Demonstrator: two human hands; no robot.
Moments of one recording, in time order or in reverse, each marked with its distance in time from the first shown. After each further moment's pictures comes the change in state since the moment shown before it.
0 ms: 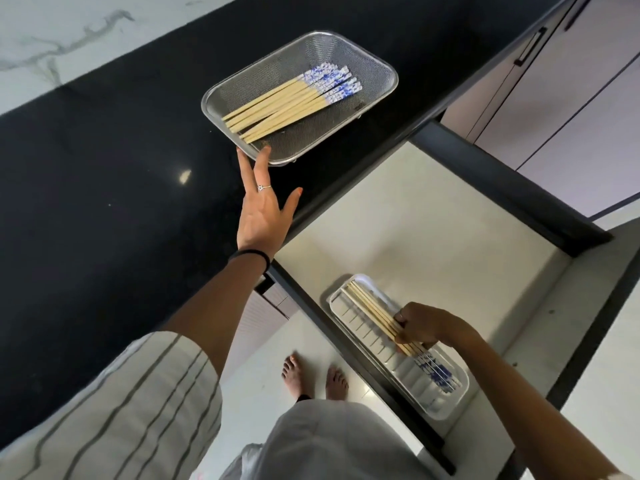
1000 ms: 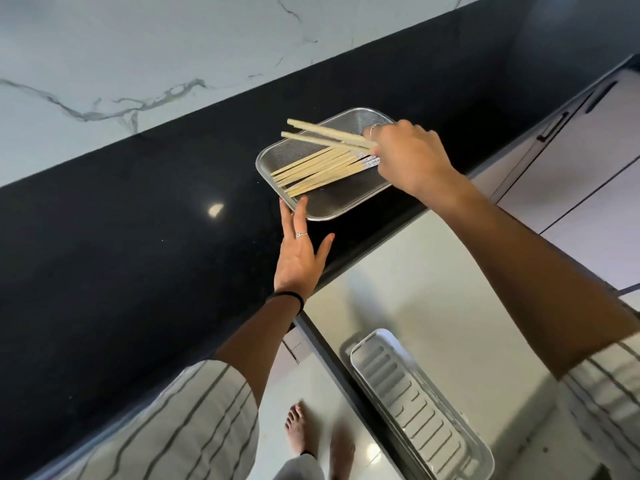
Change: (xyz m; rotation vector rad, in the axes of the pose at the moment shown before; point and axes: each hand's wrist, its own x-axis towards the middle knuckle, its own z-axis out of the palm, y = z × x) left_hand 0.008 0.001 -0.001 -0.076 0.055 -0.004; right_hand -0.064 -0.237 -0.209 -0.599 1.166 -0.487
